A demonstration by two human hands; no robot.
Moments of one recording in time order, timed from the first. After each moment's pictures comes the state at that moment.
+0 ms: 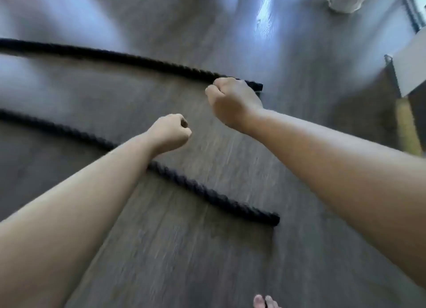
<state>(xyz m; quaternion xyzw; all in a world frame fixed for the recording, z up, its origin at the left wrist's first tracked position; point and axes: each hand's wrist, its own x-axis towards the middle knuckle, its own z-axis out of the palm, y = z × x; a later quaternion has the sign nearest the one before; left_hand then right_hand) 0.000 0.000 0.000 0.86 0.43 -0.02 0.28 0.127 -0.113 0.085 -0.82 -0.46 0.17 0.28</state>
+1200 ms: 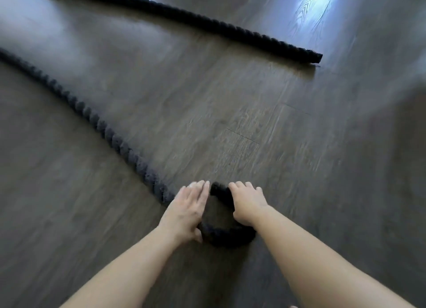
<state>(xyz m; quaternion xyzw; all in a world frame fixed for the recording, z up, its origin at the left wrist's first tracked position) -0.157 -0.107 -0.239 0.96 0.23 -0.16 0.08 0.027 -0.178 -0.229 -0.77 -0.55 0.29 -0.14</state>
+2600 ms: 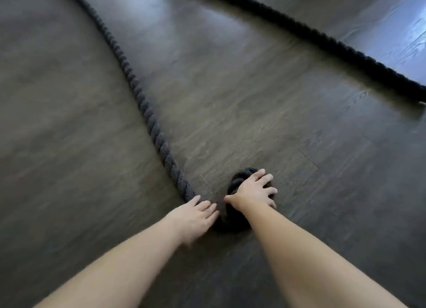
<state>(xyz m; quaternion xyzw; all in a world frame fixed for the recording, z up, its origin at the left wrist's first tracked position) -0.243 -0.095 -0.196 0.89 0.21 -0.39 0.10 -0.075 -0.074 -0.232 -0.85 -0.38 0.36 -0.11</state>
